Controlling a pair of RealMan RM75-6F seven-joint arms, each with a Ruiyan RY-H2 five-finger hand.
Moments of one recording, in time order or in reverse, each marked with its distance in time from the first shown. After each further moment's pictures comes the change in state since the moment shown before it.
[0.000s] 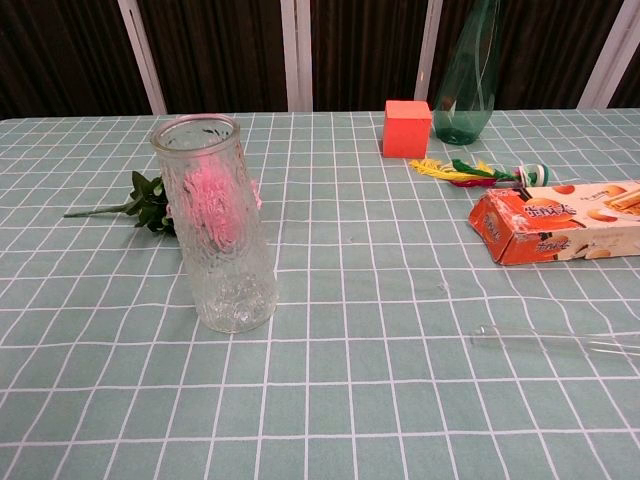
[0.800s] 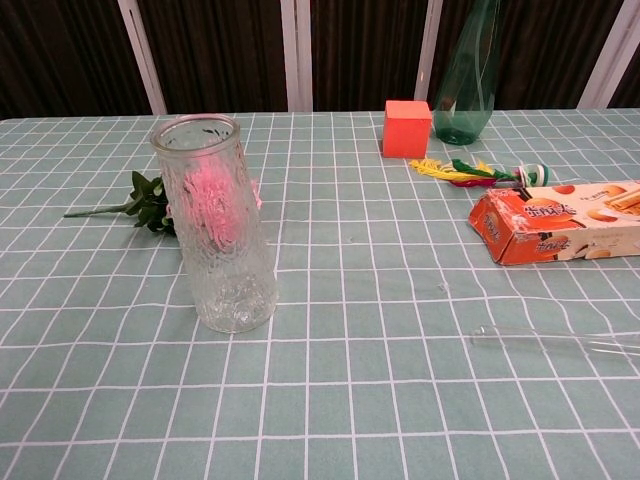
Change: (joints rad) left arm 0.006 0.007 -0.028 0.024 0.034 -0.053 -0.059; right arm -0.016 0.005 -0.013 -0.029 -0.009 0.017 -0.026
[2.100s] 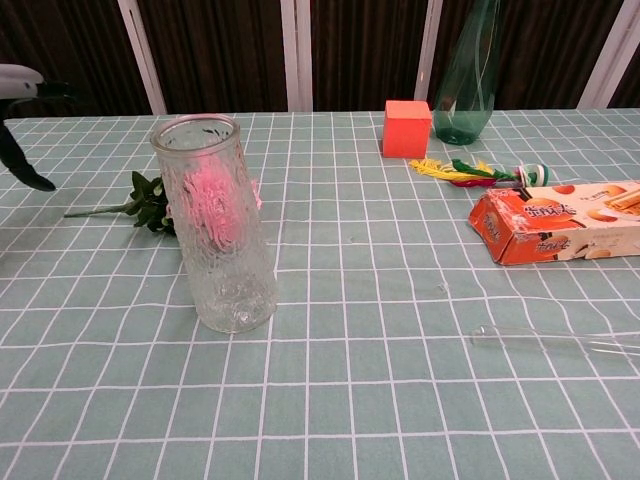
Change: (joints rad) left arm -0.651 -0.114 -0.181 -0.091 -0.753 -0.579 0.703; right arm 0.010 -0.011 0.011 -0.019 0.049 -0.030 -0.052
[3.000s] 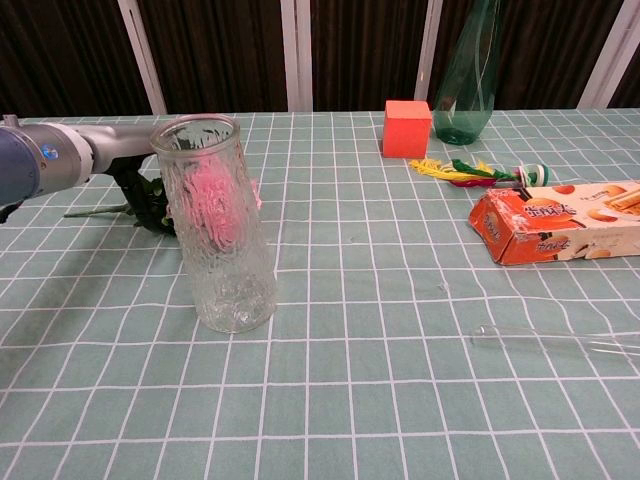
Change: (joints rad) left arm -0.173 -0.271 0.033 0.172 -0.099 -0.023 0.038; right arm 0.005 -0.002 0.003 -0.003 0.019 -0.013 -0.016
